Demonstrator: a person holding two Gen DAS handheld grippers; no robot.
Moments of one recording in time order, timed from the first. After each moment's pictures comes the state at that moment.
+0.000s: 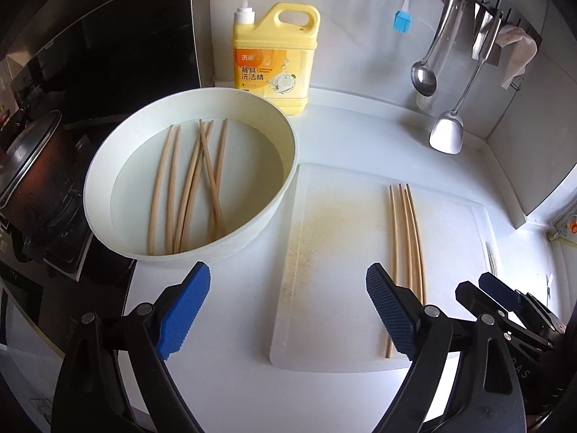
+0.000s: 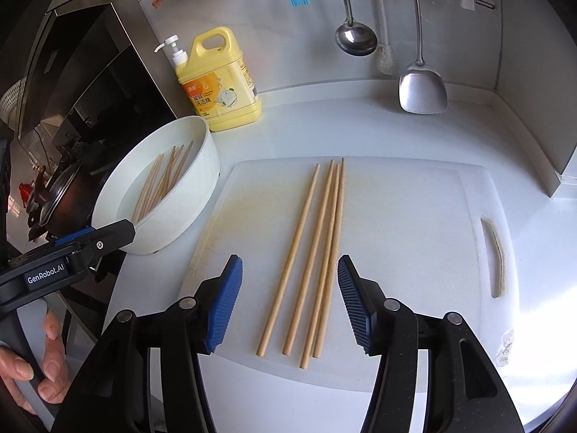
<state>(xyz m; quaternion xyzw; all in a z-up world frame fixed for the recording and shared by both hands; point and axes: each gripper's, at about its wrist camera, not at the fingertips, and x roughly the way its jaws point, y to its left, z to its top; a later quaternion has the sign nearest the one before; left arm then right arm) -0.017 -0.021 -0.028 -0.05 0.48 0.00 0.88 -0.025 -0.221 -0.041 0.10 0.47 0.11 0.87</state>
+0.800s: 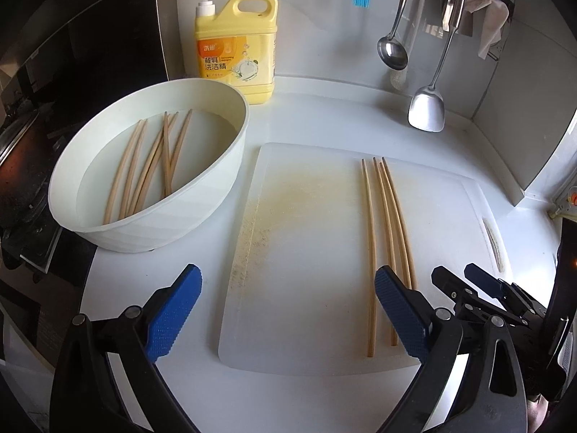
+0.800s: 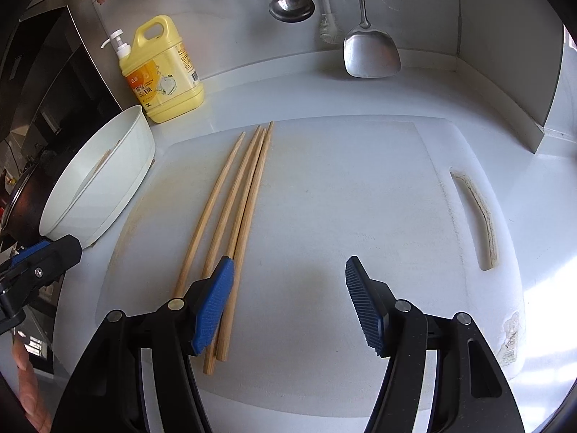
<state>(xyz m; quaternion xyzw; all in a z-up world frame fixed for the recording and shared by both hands) -0.031 -0.062 -0.075 -0.02 0.45 -0.03 0.89 -0.027 -0.257 -0.113 0.10 0.47 0.05 0.88</state>
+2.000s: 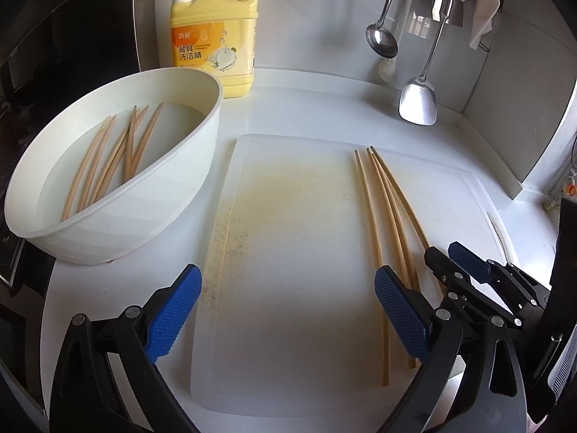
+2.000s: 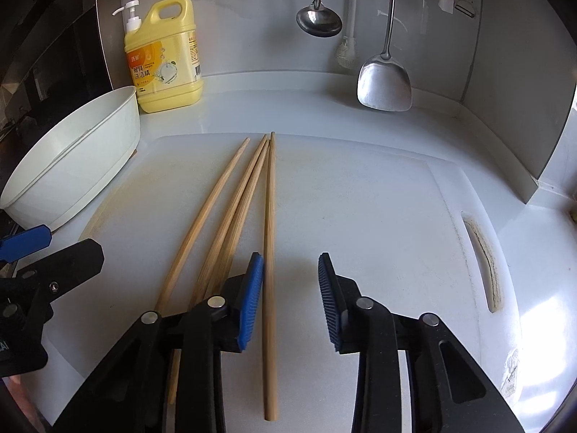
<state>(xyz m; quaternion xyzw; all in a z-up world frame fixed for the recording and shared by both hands) -0.013 -0.072 -0.113 -0.03 0.44 -0.07 0.90 -0.008 -0.227 -0.130 0.00 0.43 0.01 0.90</state>
